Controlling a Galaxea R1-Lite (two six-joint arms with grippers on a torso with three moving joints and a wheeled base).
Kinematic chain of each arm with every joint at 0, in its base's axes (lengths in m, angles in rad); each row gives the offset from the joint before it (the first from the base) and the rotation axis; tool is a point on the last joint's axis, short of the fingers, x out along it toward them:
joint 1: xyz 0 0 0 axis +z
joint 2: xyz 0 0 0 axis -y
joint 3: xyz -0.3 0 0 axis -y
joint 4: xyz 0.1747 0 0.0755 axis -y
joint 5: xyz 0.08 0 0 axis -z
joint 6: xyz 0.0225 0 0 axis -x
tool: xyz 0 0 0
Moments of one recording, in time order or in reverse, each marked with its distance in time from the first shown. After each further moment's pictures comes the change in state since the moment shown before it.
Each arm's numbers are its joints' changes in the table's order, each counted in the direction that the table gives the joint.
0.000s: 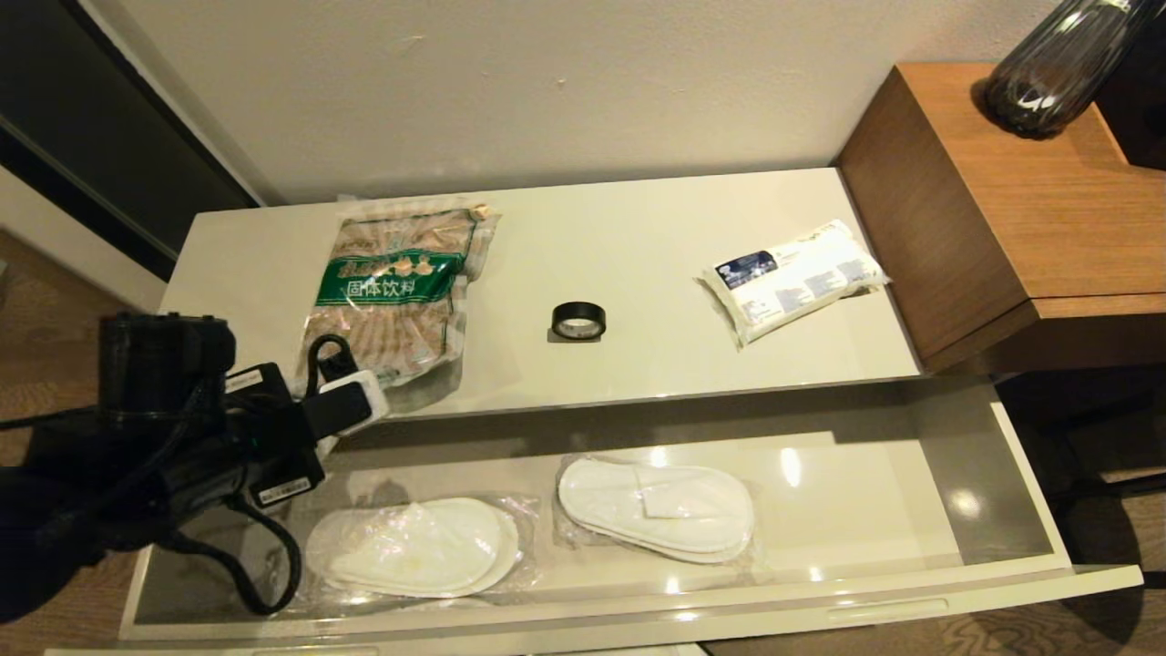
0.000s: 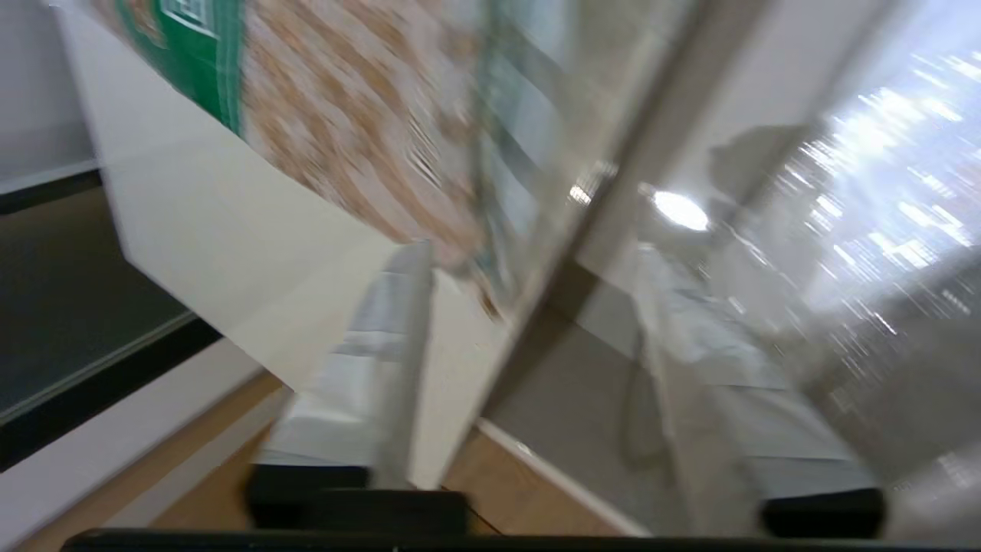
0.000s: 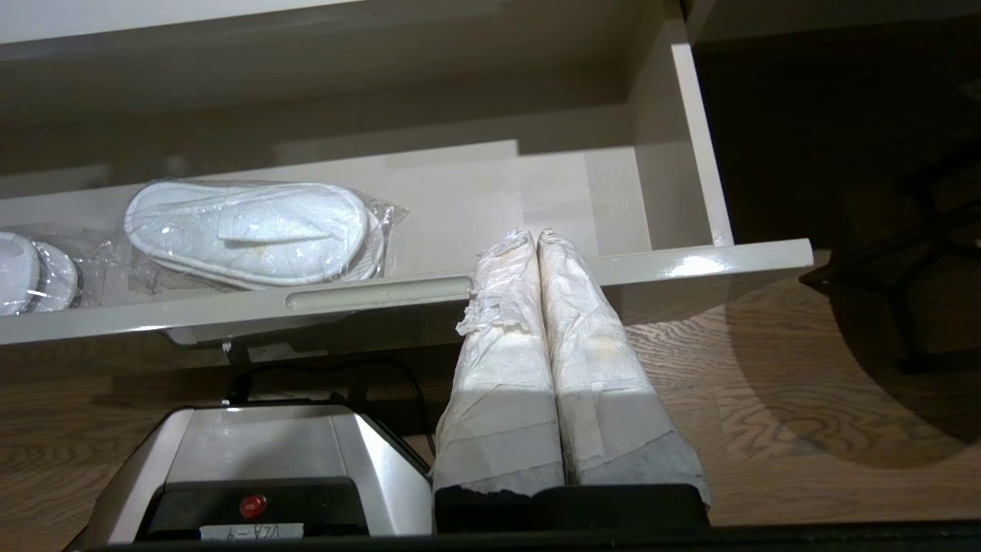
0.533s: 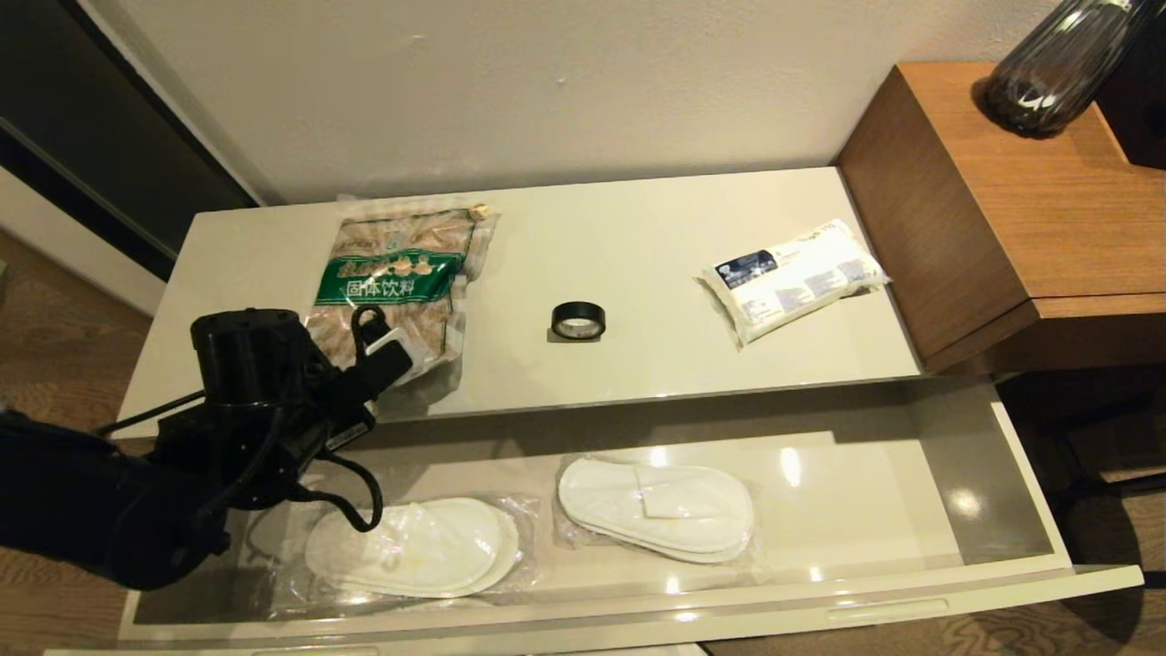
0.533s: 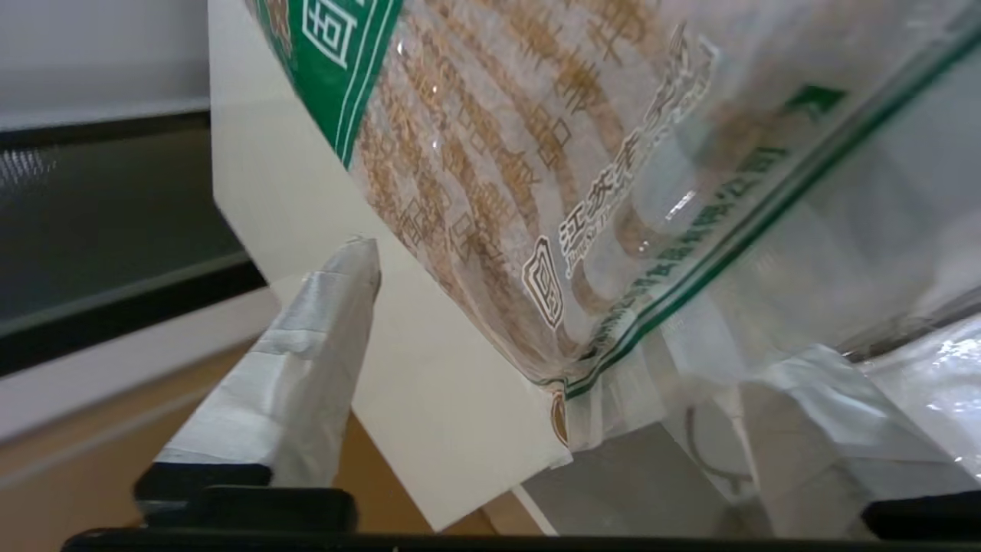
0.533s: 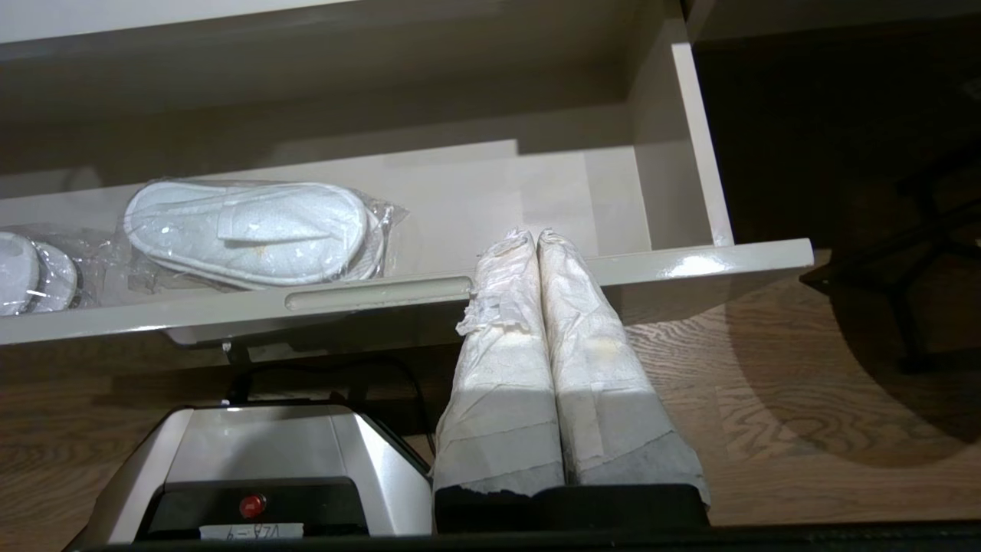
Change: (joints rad) left arm -0.052 -0.223 0.020 0.413 -0.220 0.082; right arm 0.000 0.000 0.000 0.000 0.000 0.000
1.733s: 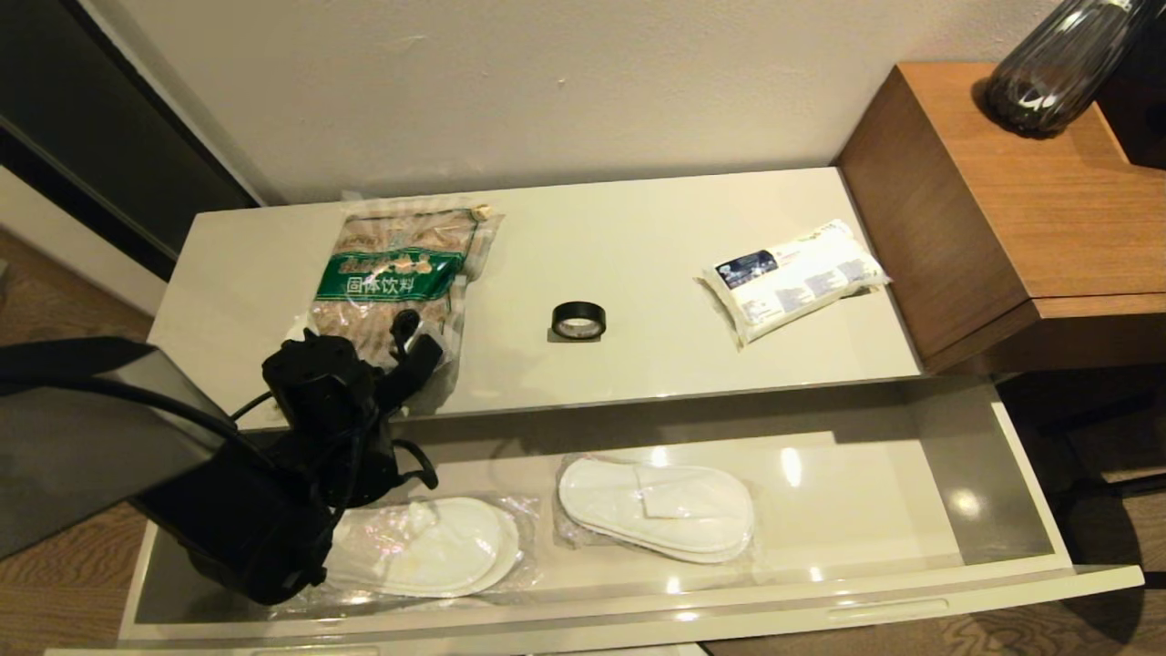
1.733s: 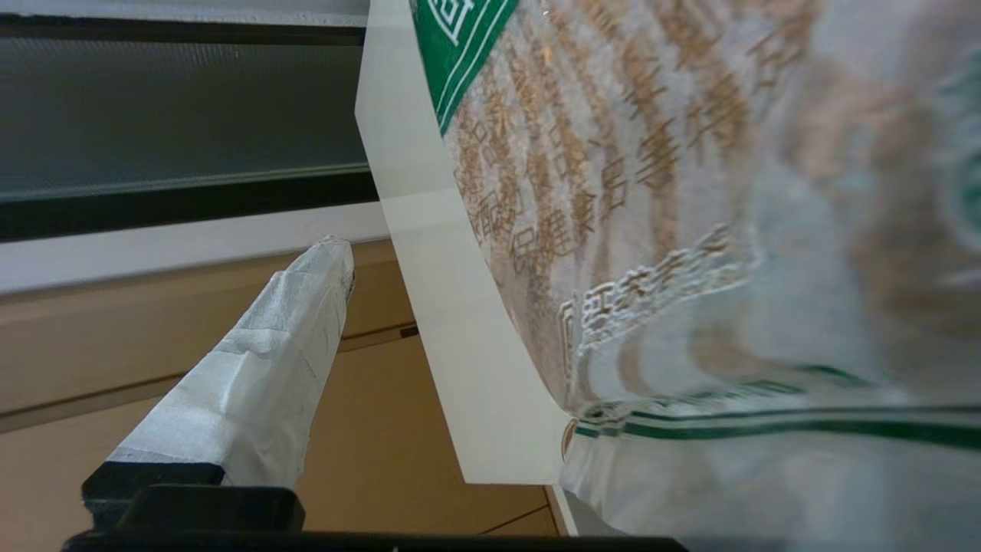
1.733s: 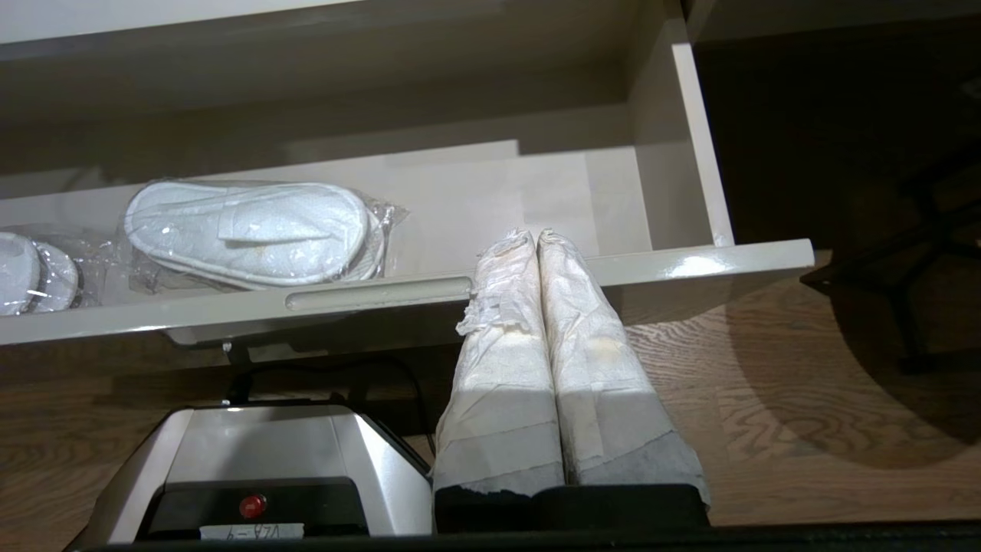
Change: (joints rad) left arm -0.100 -0.264 -0.006 0.574 -0.348 -0.117; right arm 0.000 0.000 0.000 0.000 0.000 0.000
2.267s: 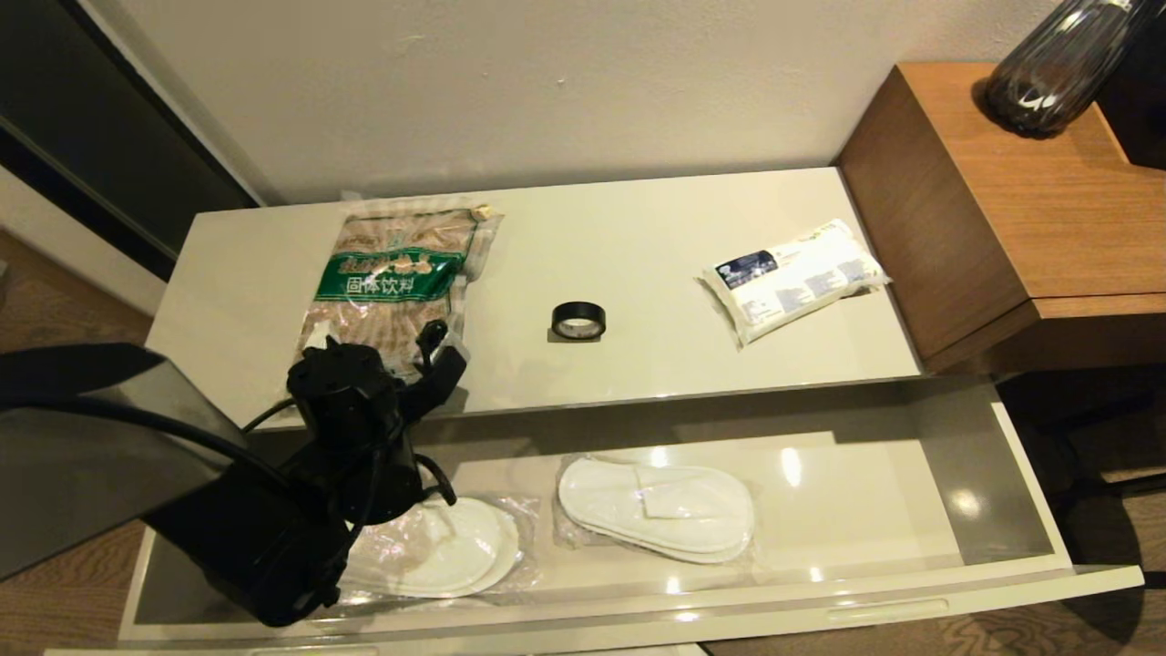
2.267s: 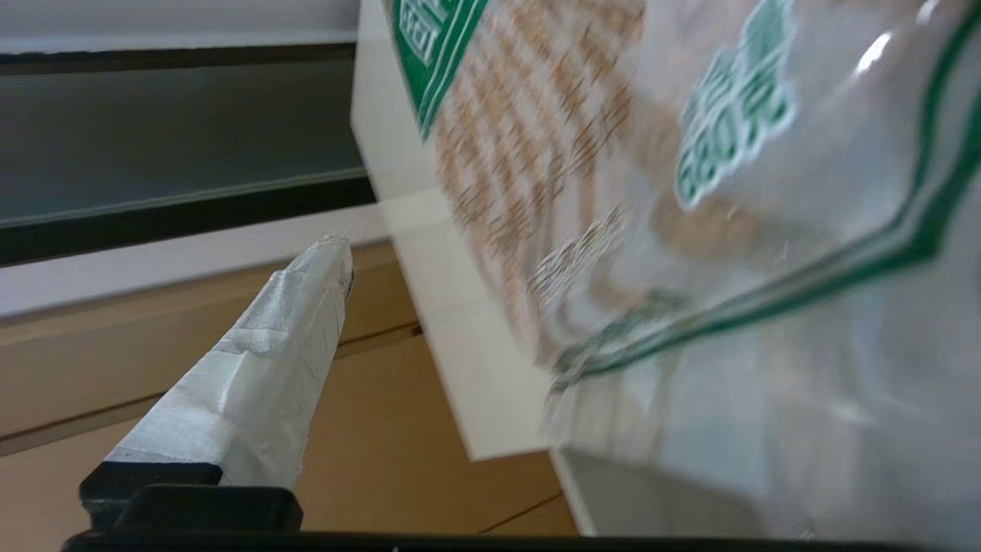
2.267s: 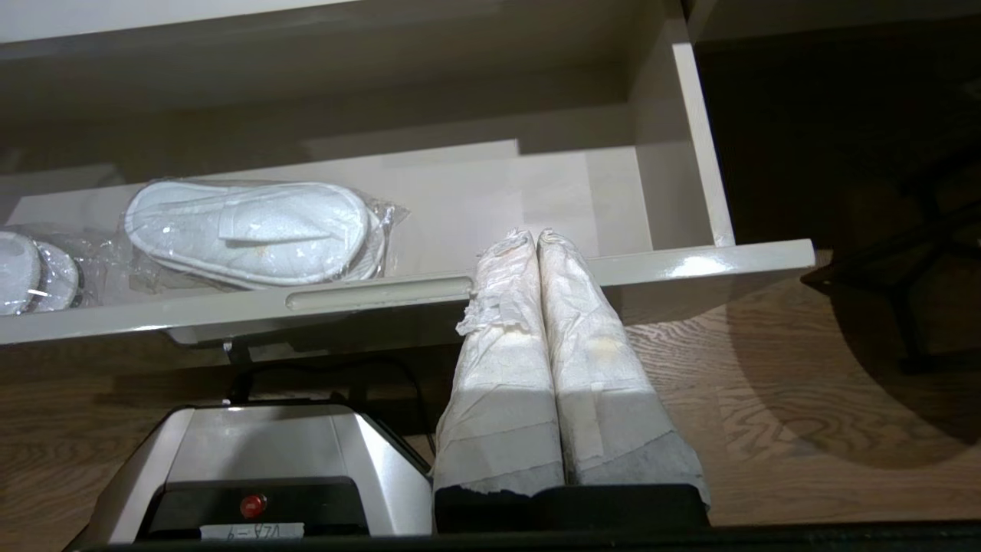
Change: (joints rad) left arm -0.086 0.029 -0.022 -0.015 -0.105 -0.056; right arm 0.000 0.000 0.000 0.000 0.000 0.000
